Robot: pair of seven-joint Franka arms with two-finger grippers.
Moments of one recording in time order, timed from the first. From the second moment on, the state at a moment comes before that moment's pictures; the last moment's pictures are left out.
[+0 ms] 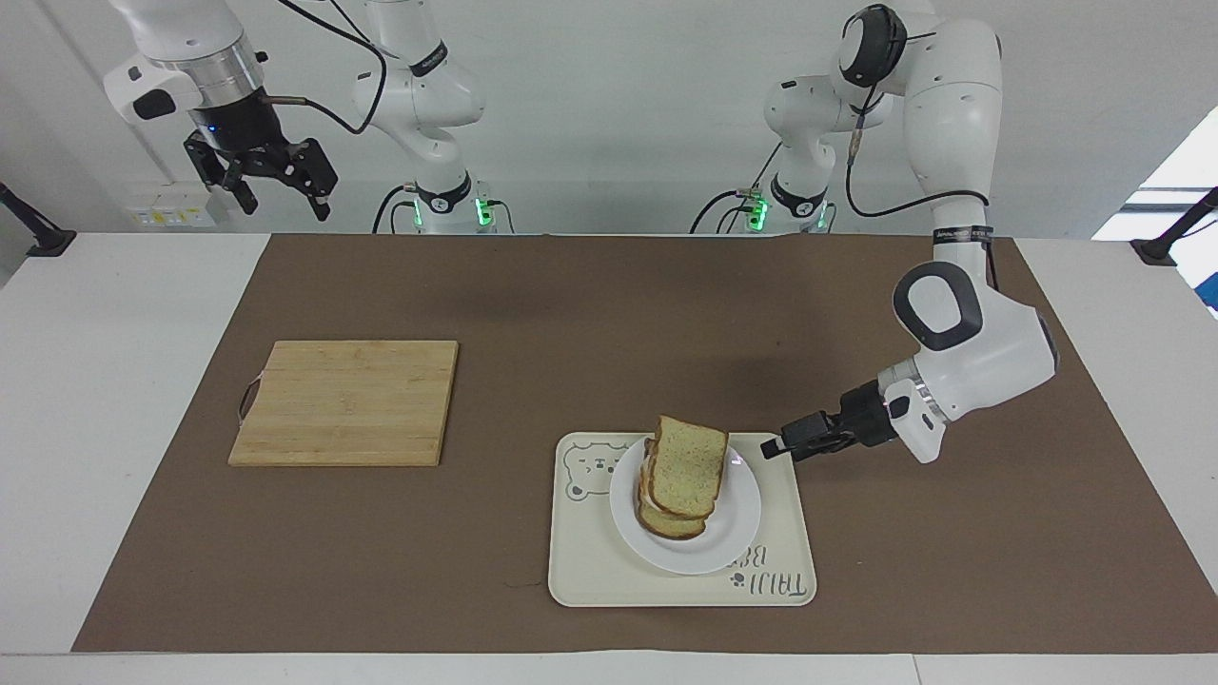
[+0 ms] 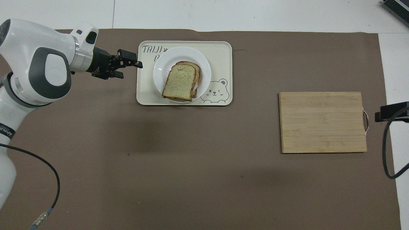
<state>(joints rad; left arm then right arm) 0.05 0.45 -0.25 -1.52 -0.38 2.06 -0.13 0.03 -0.11 -0.08 -1.59 -0.02 1.50 0.08</state>
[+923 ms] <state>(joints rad) 0.09 0.20 -0.20 -1.52 0.02 1.72 -0.13 0.03 -0.11 -0.08 -1.59 -0.02 1.50 0.08</state>
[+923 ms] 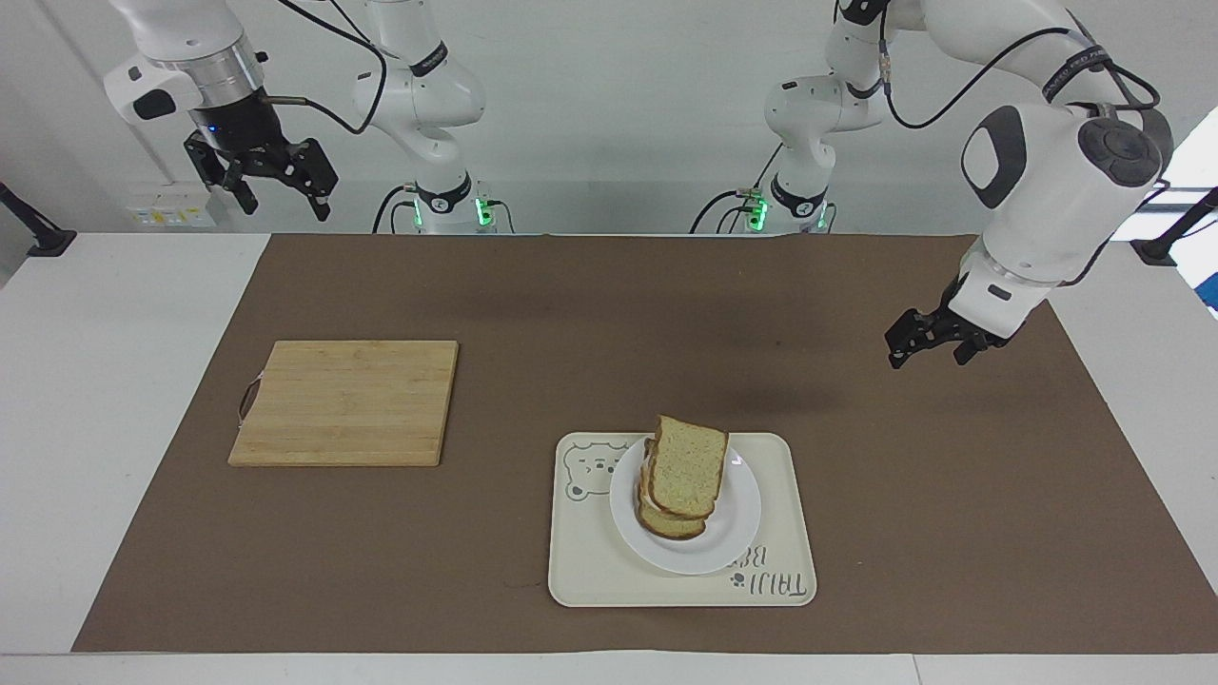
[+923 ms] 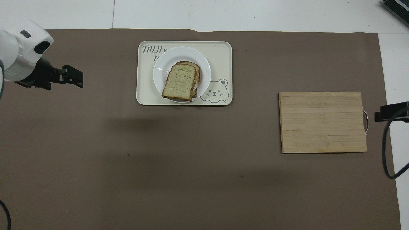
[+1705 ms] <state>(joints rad) -0.04 0.04 -0.04 -1.52 0.02 1.55 -0.02 0.03 -0.11 -0.08 -1.59 -0.02 1.50 0.08</state>
